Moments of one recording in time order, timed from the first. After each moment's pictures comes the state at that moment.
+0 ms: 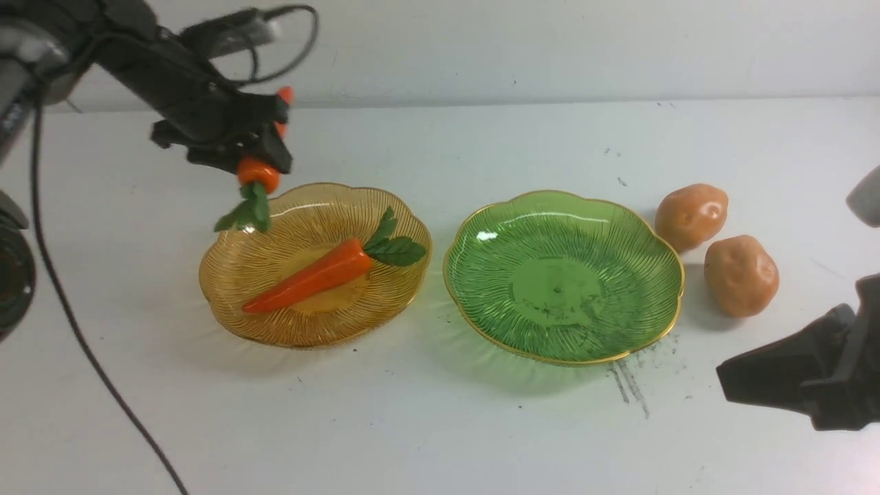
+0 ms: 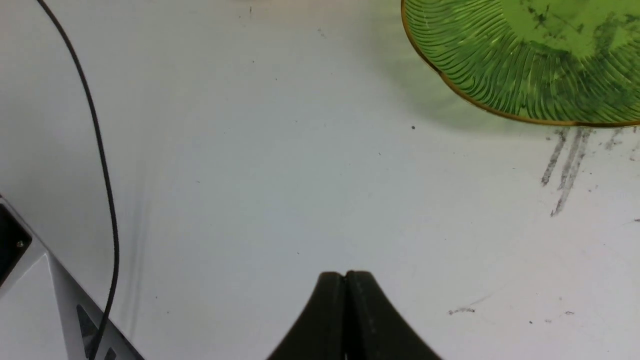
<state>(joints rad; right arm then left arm) 0.13 1.03 -0.84 0.73 1.12 -0.57 -0.05 2.30 -2.23 -0.32 1.23 0.24</state>
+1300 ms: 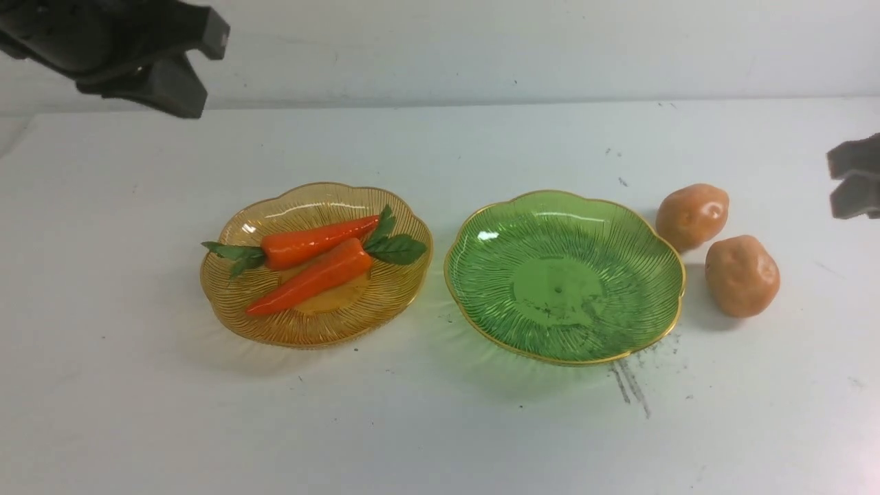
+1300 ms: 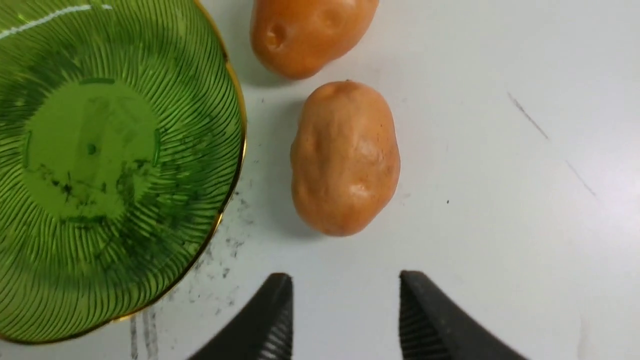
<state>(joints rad) -0.09 1.59 -1.34 0.22 1.02 -0.13 -0.14 1.50 -1.68 -0.17 1.26 0.08</state>
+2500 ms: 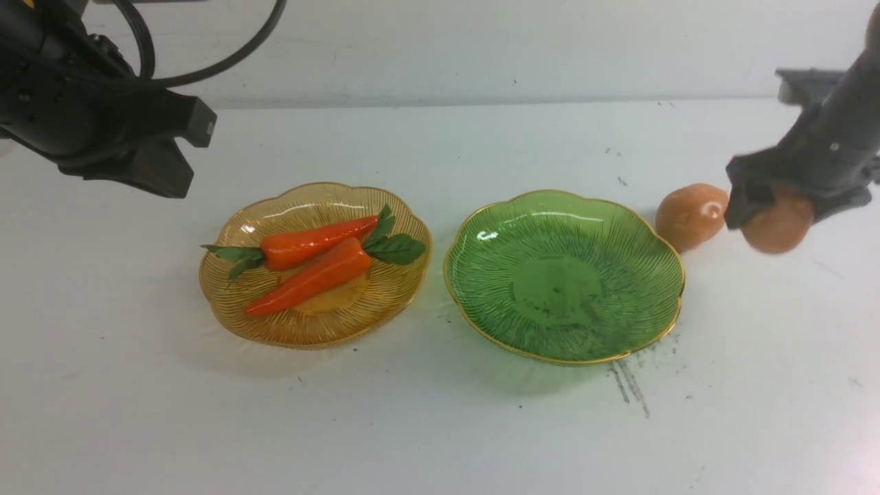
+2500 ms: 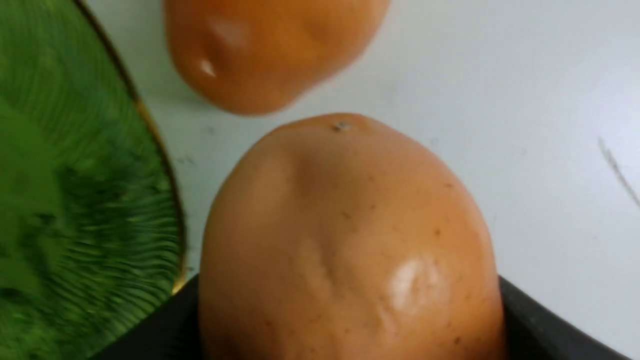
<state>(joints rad) -0.03 2.01 -1.79 0.21 1.23 -0.07 -0.14 1.44 -1.54 -0.16 1.25 0.09</state>
